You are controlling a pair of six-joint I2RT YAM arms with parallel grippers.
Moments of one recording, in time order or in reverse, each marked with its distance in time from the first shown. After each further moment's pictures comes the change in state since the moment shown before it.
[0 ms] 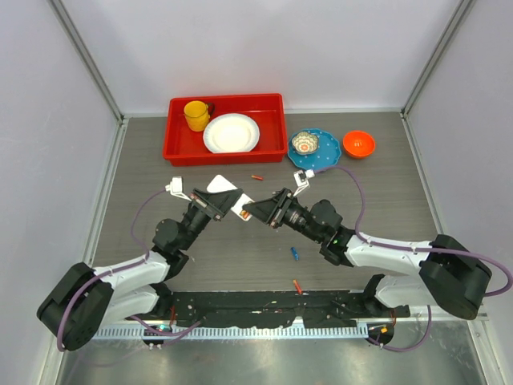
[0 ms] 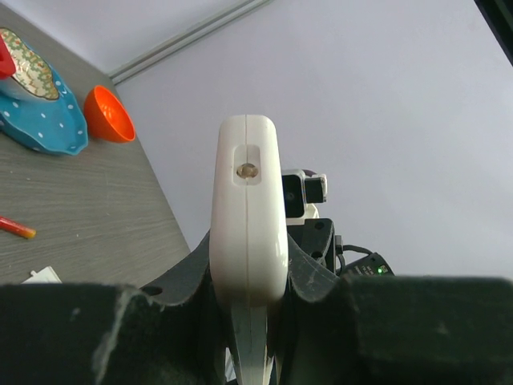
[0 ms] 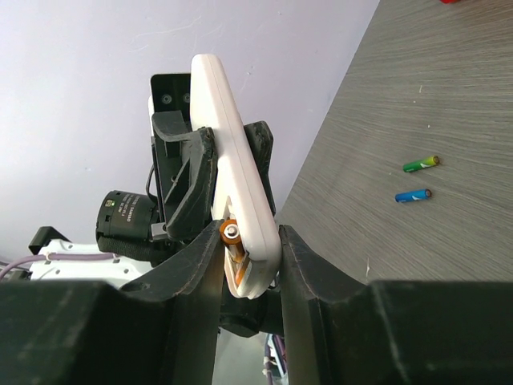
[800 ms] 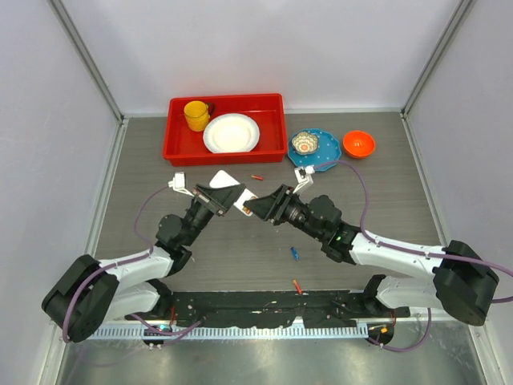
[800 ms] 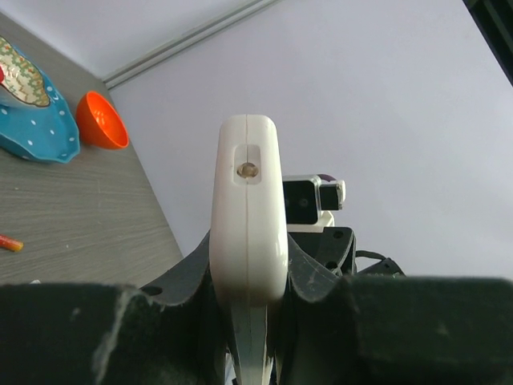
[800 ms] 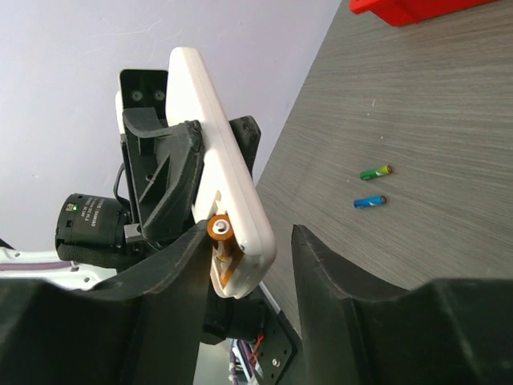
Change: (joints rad) left arm 0.000 0.069 0.046 0.029 -0.014 -0.018; right arm 0.006 -0.064 0.075 -0.207 0.077 -0.107
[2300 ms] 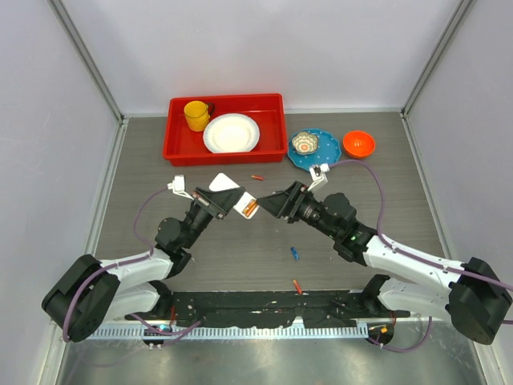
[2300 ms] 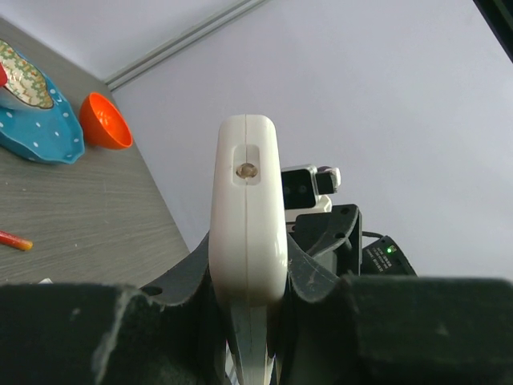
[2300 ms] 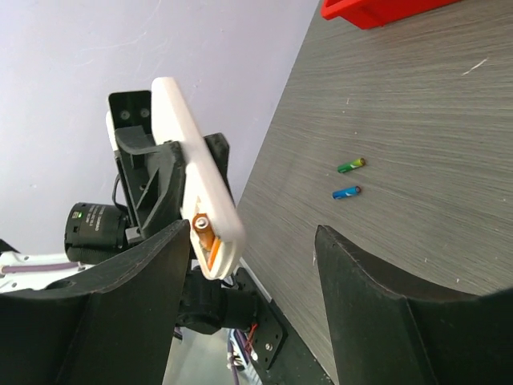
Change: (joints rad) left arm -0.005 0.002 -0.032 0.043 0.007 0.046; right arm -0.111 -0.146 -0.037 -0.148 -0.085 0.011
